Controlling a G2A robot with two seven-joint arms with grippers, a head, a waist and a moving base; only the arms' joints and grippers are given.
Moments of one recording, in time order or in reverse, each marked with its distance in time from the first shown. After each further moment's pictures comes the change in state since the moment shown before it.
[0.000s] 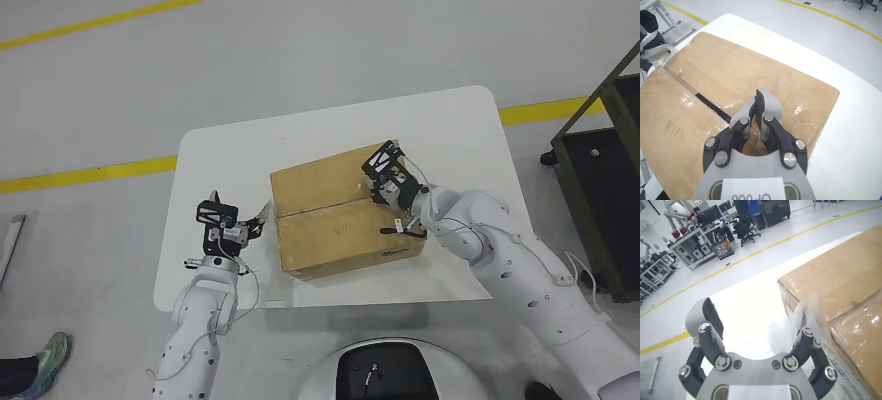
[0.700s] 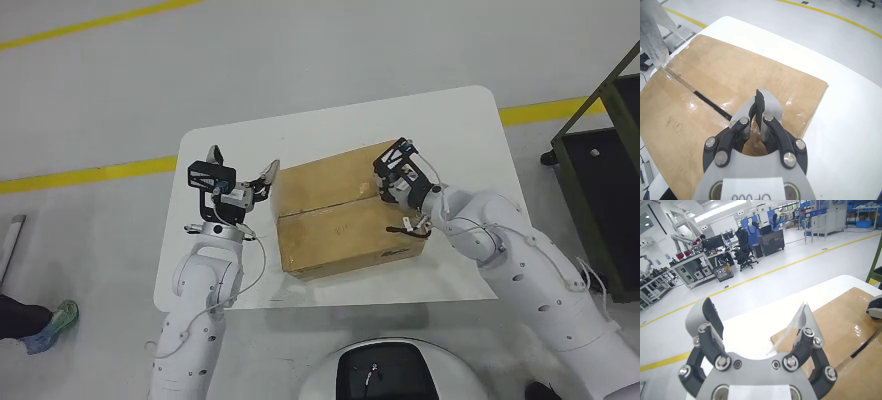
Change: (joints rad) left arm -0.161 -0.029 0.069 -0.064 -0.057 0.008 -0.014; right arm -0.054 0.008 0.084 -0.049 0.009 0.005 0.018
